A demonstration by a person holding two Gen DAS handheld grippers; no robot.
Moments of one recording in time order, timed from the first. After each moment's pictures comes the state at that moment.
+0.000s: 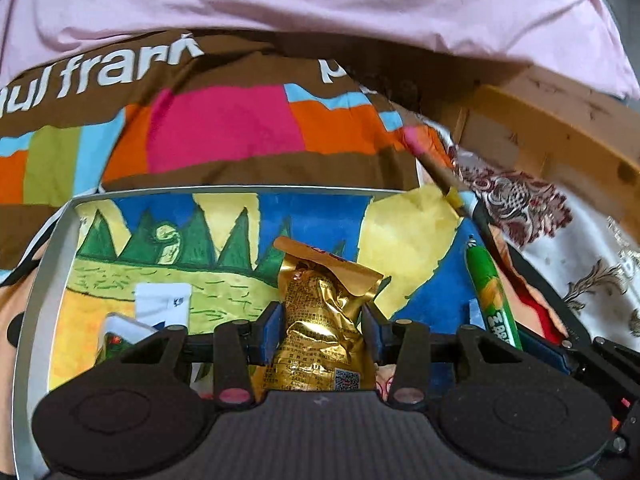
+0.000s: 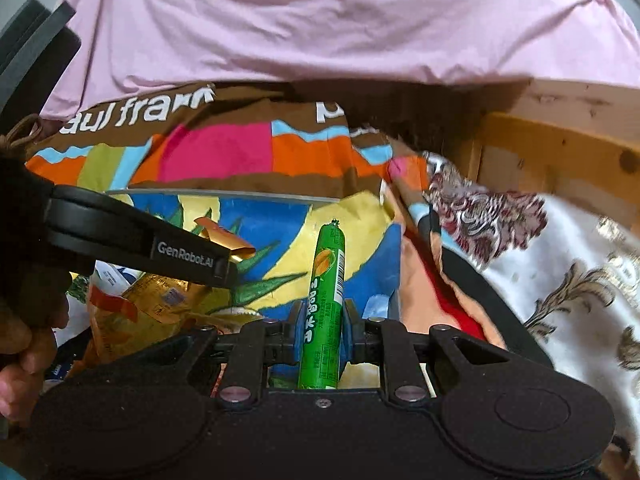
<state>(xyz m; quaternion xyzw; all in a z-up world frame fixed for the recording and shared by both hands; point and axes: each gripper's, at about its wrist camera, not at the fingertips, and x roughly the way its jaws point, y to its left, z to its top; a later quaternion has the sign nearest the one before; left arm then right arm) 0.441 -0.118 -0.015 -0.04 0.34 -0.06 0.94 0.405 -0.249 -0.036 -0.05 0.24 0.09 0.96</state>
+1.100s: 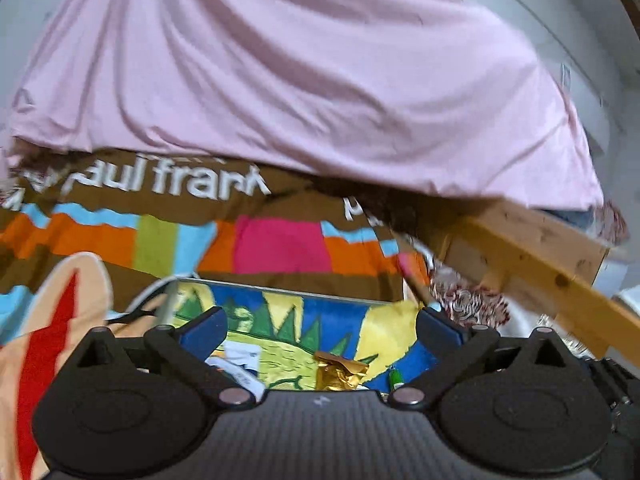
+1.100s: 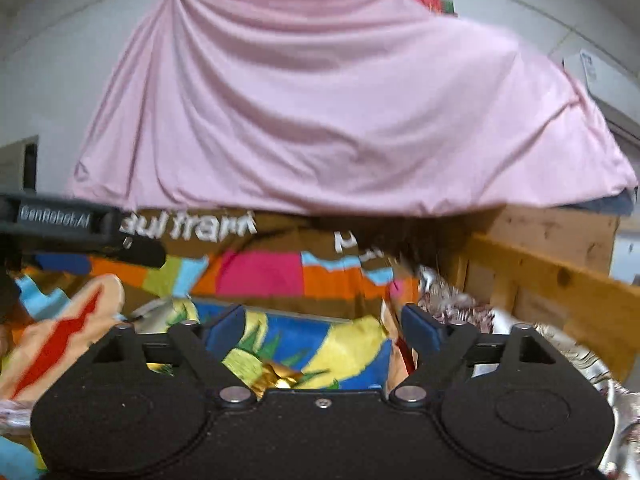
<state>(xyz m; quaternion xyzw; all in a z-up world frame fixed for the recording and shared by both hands) 0.304 -0.070 0.085 -0.10 0.19 -0.02 0.98 0.270 -0.262 0.074 -0.03 0.08 0.12 0.99</state>
